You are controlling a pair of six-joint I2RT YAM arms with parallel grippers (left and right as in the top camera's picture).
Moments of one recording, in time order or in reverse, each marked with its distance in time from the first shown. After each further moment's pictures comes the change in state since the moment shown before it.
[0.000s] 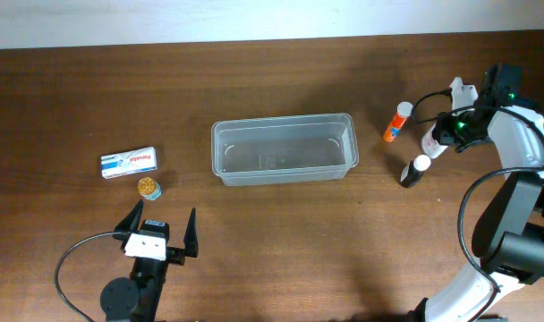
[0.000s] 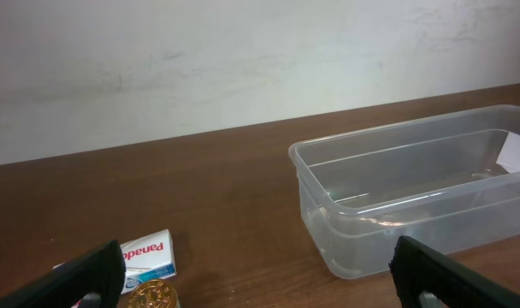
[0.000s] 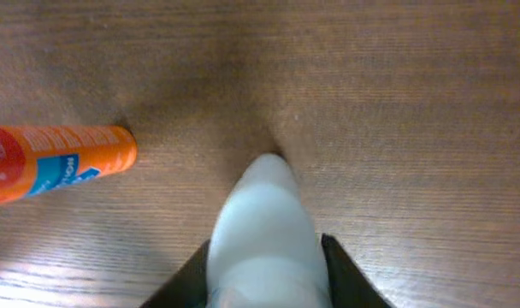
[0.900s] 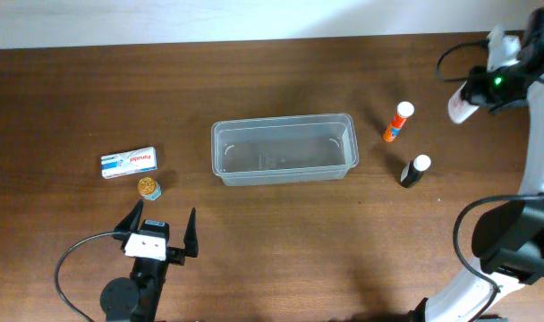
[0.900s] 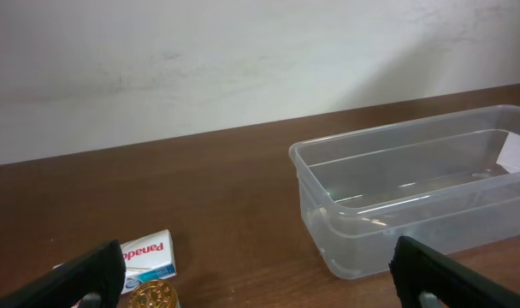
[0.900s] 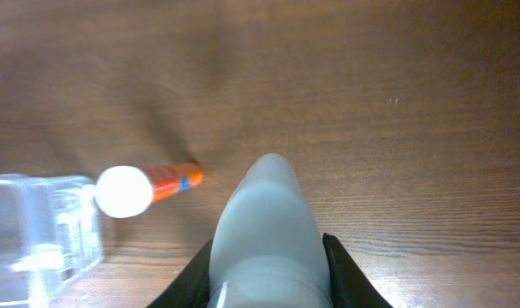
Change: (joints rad) left arm 0.000 0.000 0.000 0.000 0.000 0.000; right arm 0.004 -0.002 0.572 -0.484 -0.011 0.079
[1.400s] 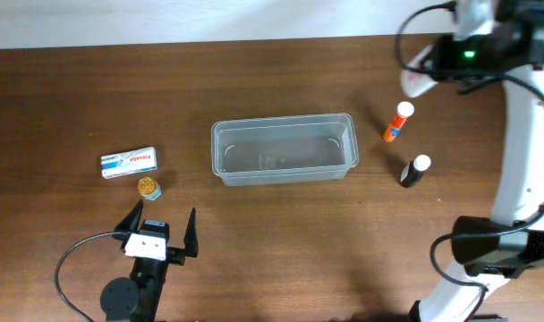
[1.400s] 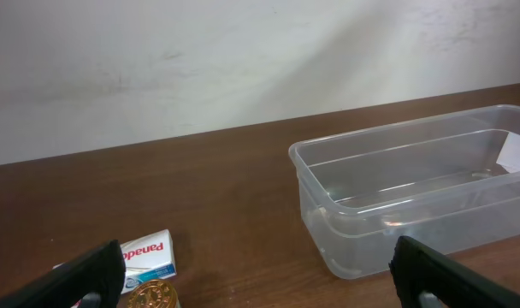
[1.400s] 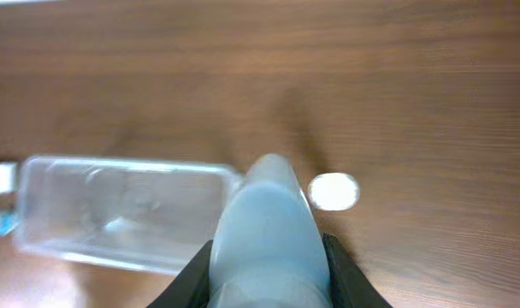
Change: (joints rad) left arm 0.000 0.000 0.000 0.000 0.000 0.000; right arm 0.251 -0.013 0.318 -0.229 -0.098 0.154
